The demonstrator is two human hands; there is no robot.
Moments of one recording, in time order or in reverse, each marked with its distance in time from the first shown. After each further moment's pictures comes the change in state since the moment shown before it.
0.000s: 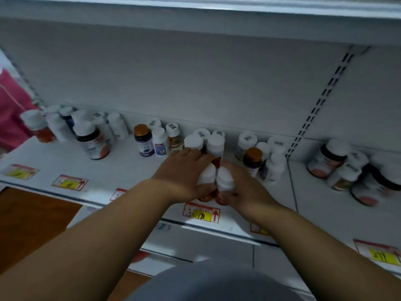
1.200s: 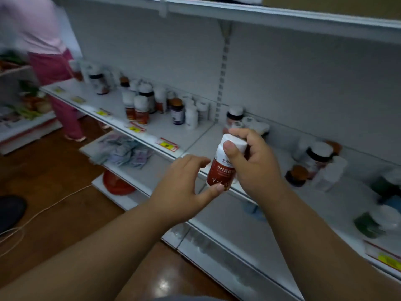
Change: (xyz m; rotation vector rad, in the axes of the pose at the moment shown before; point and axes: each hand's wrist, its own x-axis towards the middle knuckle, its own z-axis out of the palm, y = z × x) left_hand -0.055 0.503 -0.002 -0.417 0.409 -0.455; right_hand -0.309 0.159 -0.238 0.476 0.184 -0.345
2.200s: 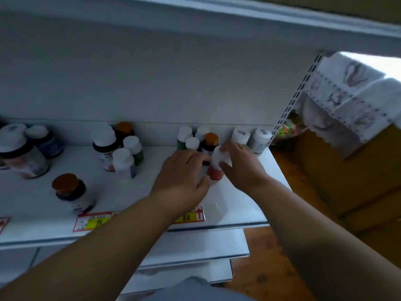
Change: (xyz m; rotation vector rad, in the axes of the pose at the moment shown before) left_hand 0.116 0.326 0.274 -0.067 -0.329 0.515; right_hand -0.105 0.153 -0.418 -0.981 0.200 0.432
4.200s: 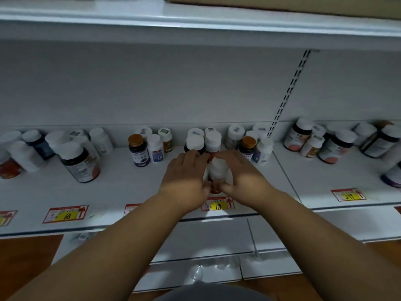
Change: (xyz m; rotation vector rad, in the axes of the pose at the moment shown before) left_hand -0.362 -0.683 -0.425 0.207 0.019 0.031; right_hand 0.030 -0.824 0.325 0.236 0.059 -0.343
